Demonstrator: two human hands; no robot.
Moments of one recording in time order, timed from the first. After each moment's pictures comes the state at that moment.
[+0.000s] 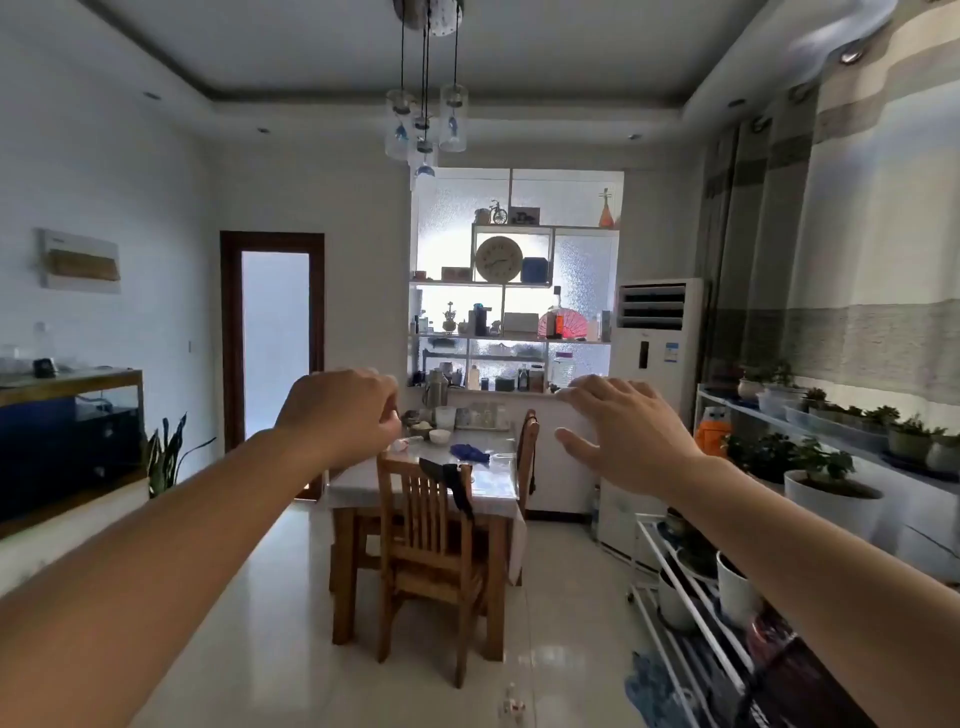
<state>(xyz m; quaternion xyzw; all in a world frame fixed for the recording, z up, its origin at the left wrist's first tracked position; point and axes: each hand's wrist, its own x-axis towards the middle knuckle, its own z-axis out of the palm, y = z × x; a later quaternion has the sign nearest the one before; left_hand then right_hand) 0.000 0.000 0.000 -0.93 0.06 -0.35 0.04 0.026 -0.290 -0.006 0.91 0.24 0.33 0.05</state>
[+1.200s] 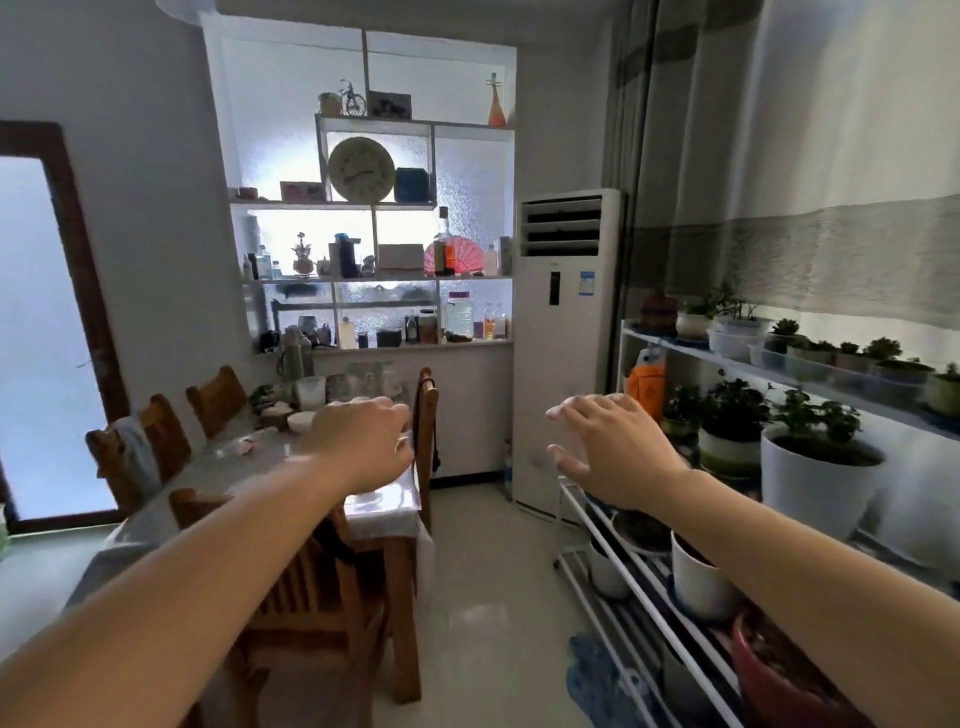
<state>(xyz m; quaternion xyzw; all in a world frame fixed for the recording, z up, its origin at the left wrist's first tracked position) 0.582 -0.109 -0.084 -0.94 0.21 -0.28 0.06 0.528 -0.382 -0.095 0.95 0.13 0.26 0.07</state>
